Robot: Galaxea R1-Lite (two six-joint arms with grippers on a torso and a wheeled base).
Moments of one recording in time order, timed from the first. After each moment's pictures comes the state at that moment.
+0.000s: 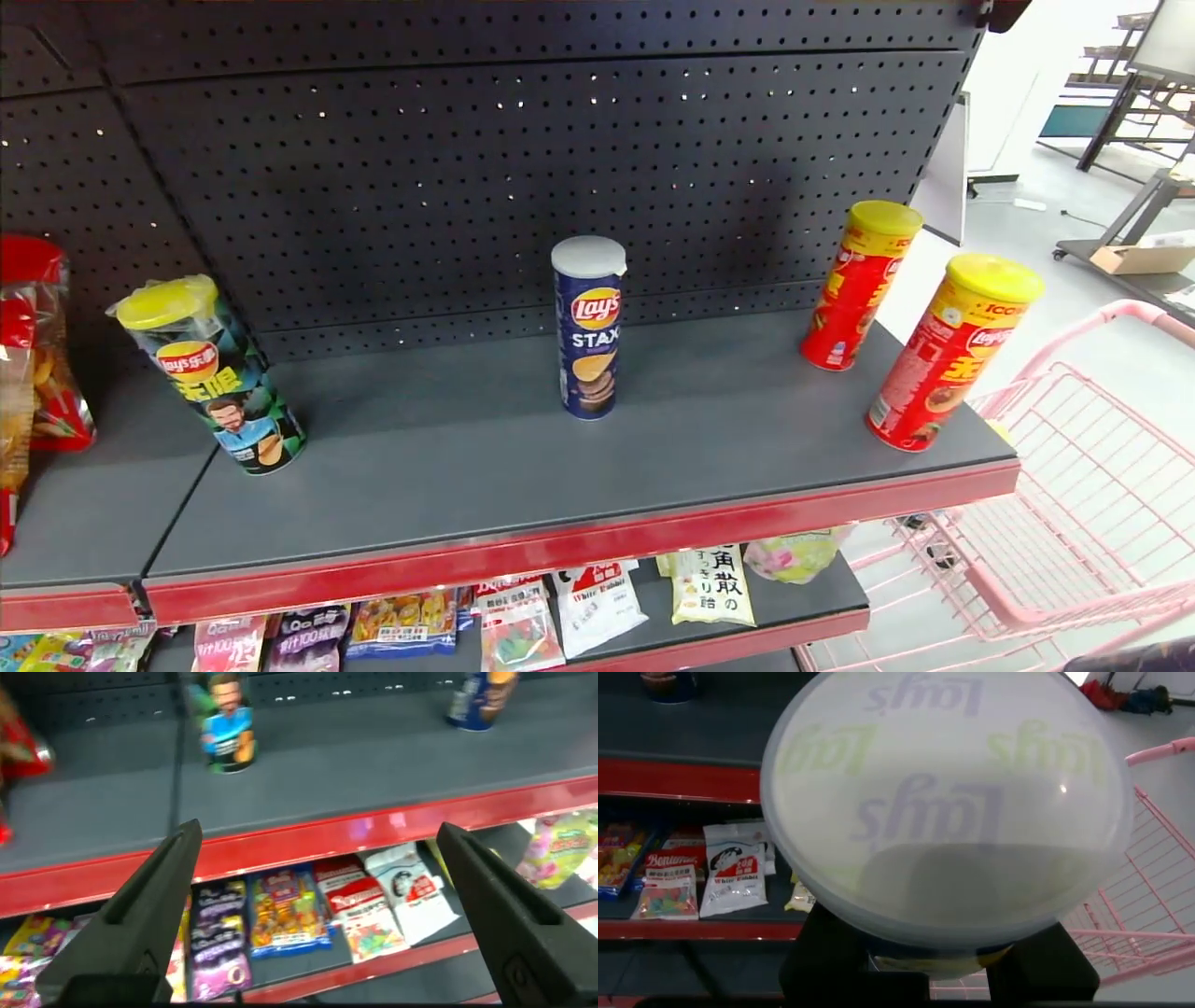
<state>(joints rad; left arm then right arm) 0.00 0.00 0.00 0.00 -0.09 0.02 0.18 0.15 -0.13 0.02 -0.11 -0.14</state>
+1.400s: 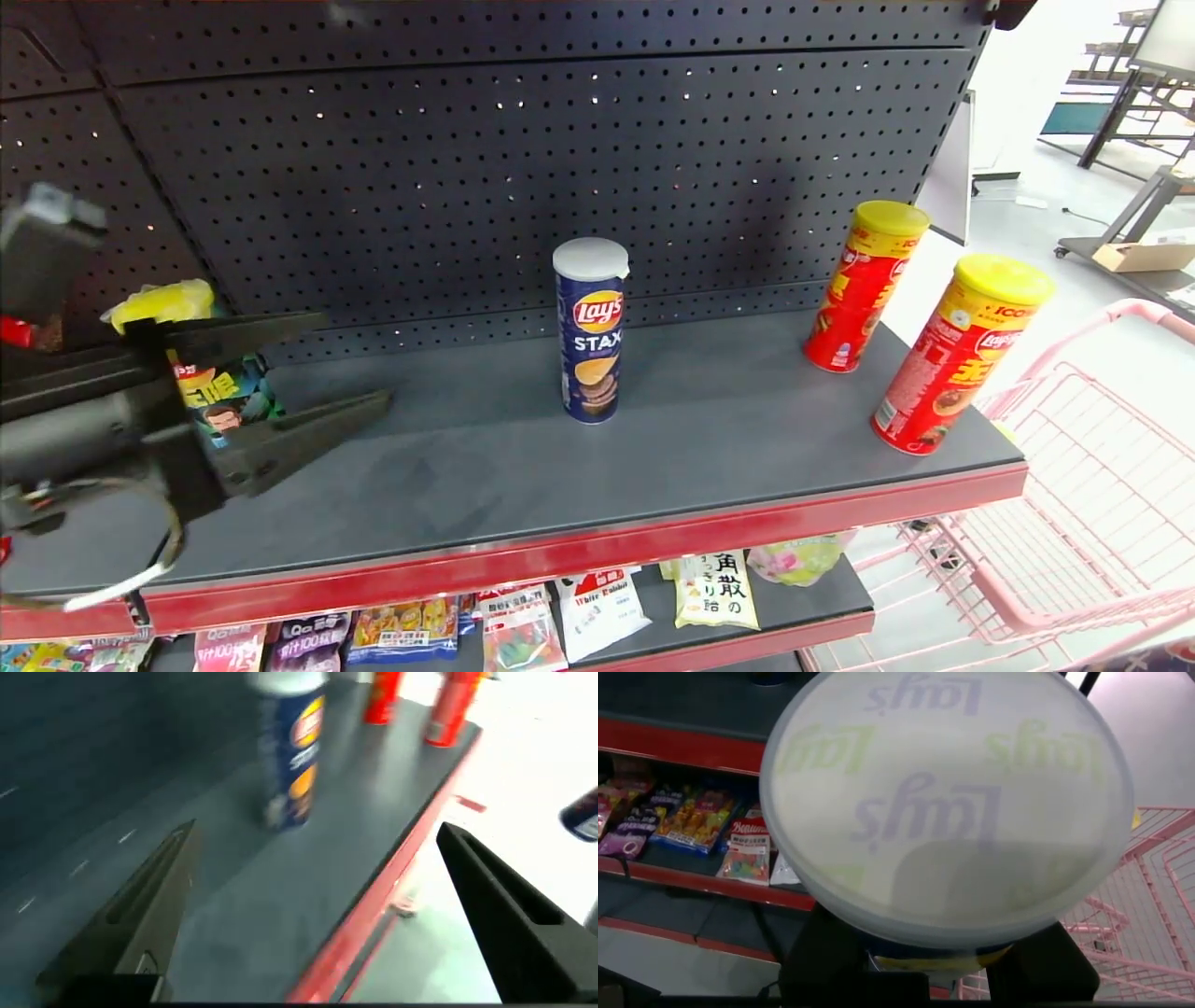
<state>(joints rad) -0.26 1.22 -0.62 -0.45 -0.54 0.13 0.18 0.23 -0.14 0.02 0.11 -0.12</state>
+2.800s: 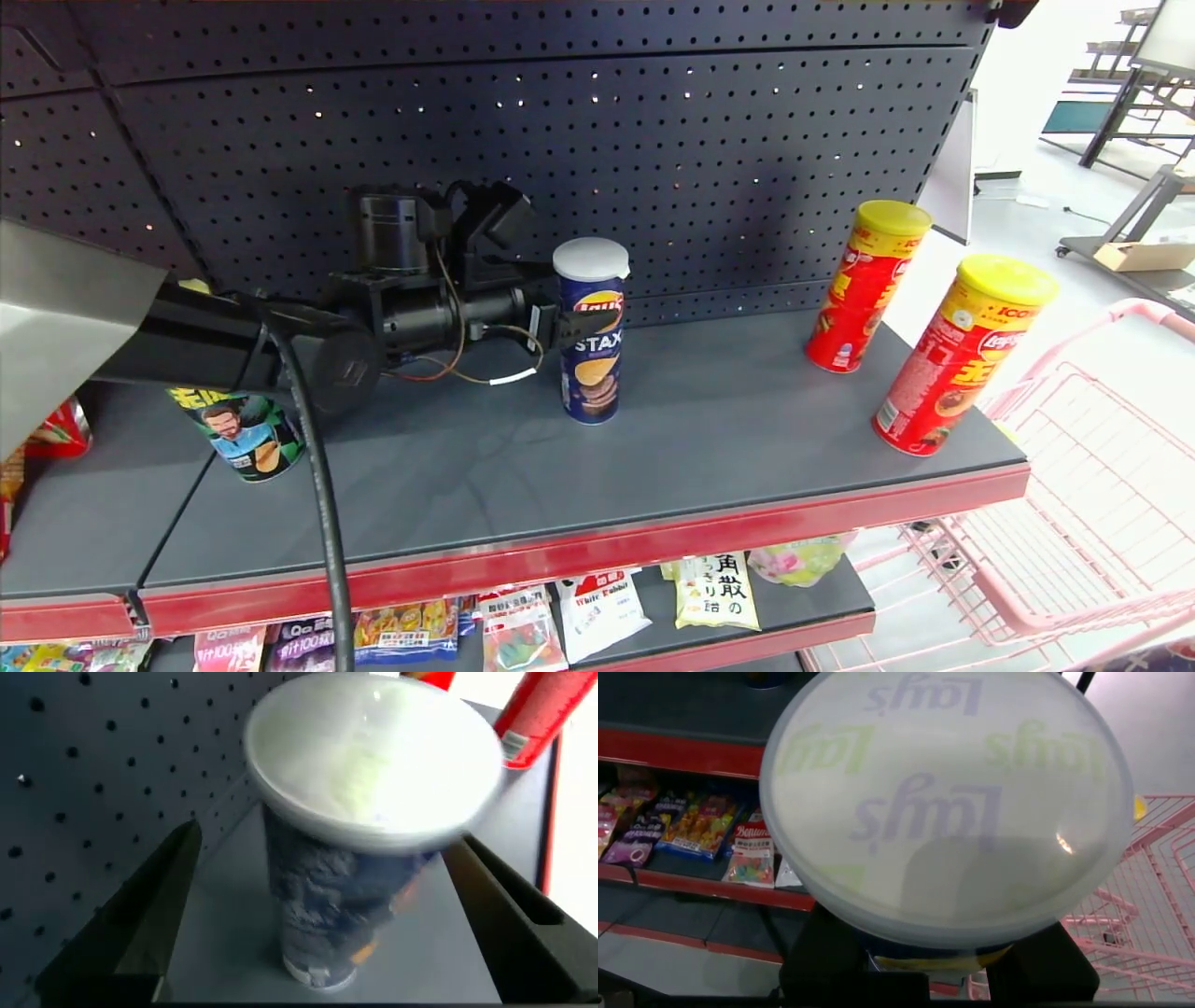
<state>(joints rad) -0.42 2.03 -1.27 -0.58 -0.46 0.17 0.18 0.23 -0.13 0.02 0.10 -0.08</state>
